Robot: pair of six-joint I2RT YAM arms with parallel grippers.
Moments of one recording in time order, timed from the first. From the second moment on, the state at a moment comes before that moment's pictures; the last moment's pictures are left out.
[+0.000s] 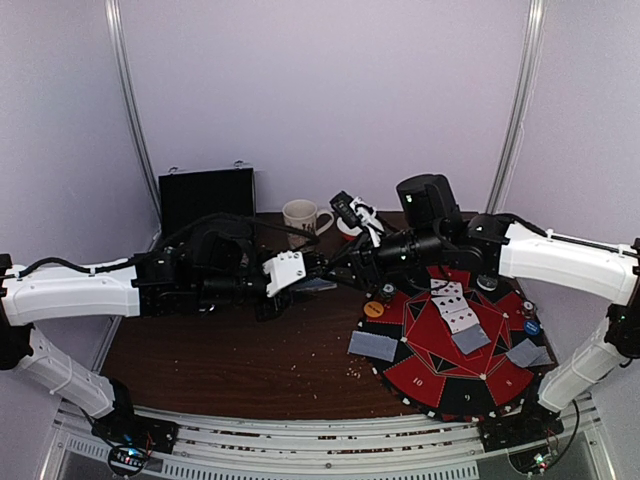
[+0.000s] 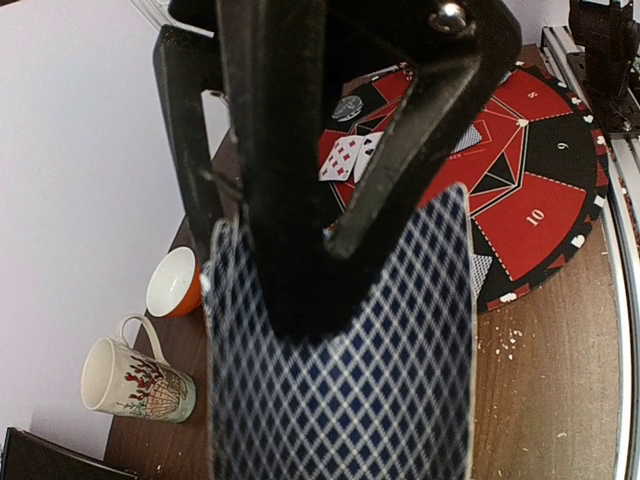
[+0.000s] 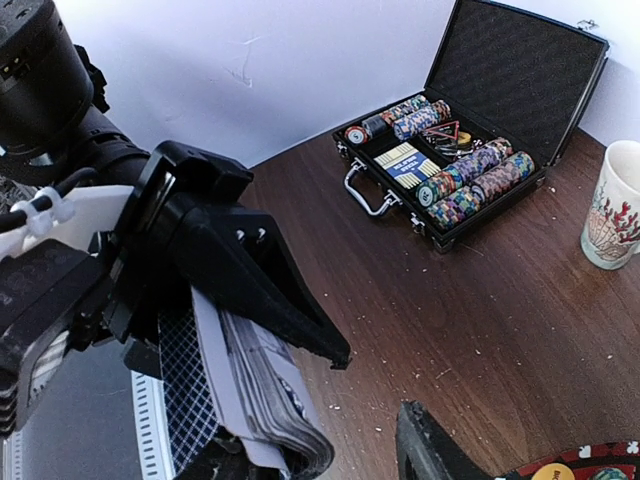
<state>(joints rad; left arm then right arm) -1.04 1.33 1.00 -0.12 0.03 0.54 0.88 1.47 1.24 -0.25 -0.40 0.08</state>
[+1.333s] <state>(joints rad) -1.04 1.33 1.00 -0.12 0.01 0.54 0.60 1.27 1.22 -1.08 0.09 -0.34</state>
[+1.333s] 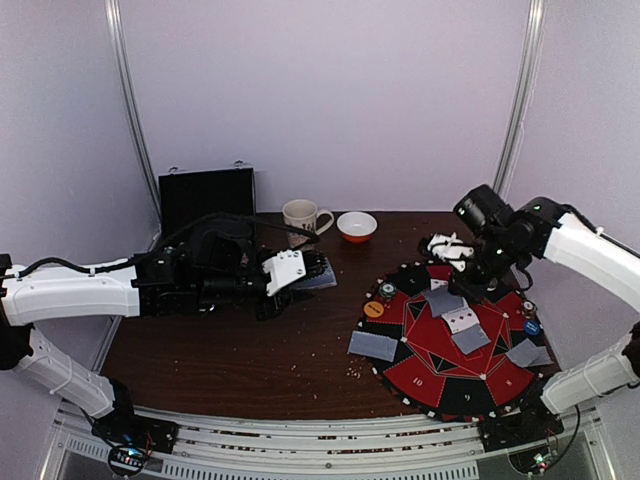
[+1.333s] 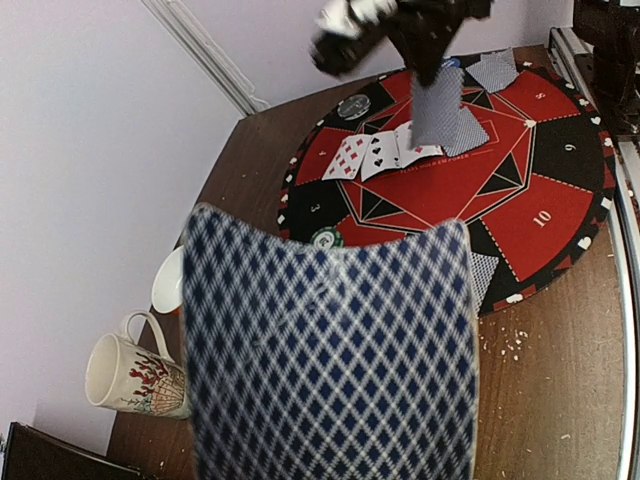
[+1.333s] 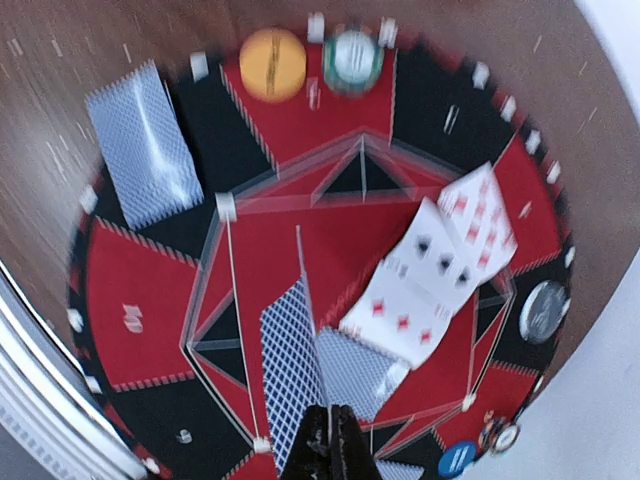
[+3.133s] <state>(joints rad) -1.04 1.33 1.00 -0.12 0.01 0.54 0.47 1.37 0.80 -1.07 0.27 -0.35</state>
